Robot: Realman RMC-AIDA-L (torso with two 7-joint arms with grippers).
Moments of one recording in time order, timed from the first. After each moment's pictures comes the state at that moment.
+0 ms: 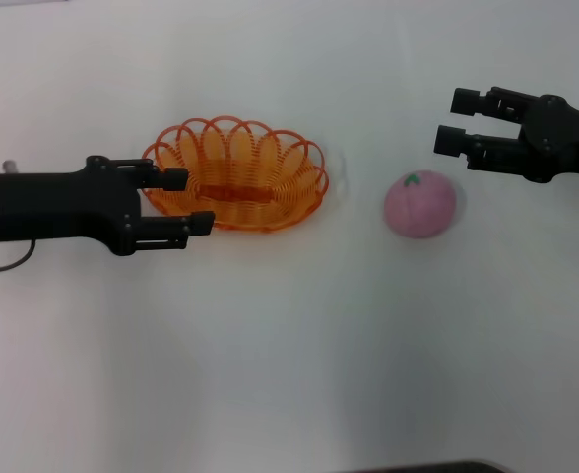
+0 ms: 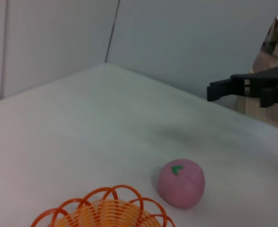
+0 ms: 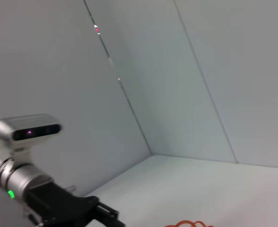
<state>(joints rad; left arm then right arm) -0.50 -2.16 0.72 0.88 2.16 1.65 -1.53 0.45 2.03 -0.39 -0.58 -2.04 -1.77 1.39</state>
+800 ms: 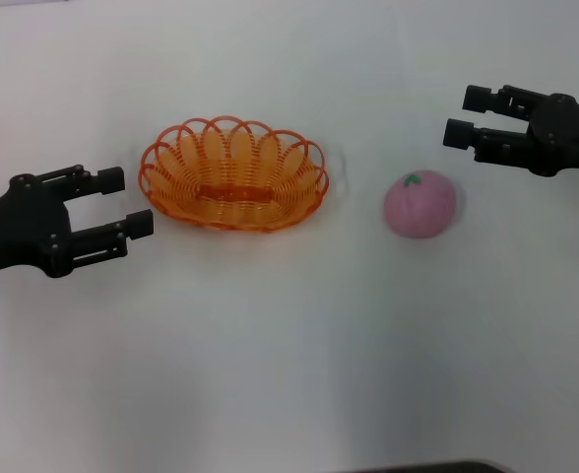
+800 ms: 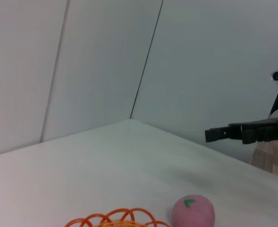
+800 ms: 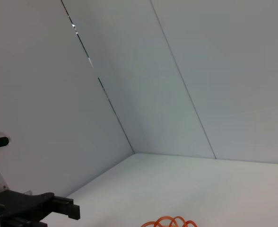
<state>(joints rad) -0.43 -2.14 0.43 0.79 2.16 1.78 -1.33 0.45 2.03 -0.37 -0.57 -2.04 -1.72 1.40</state>
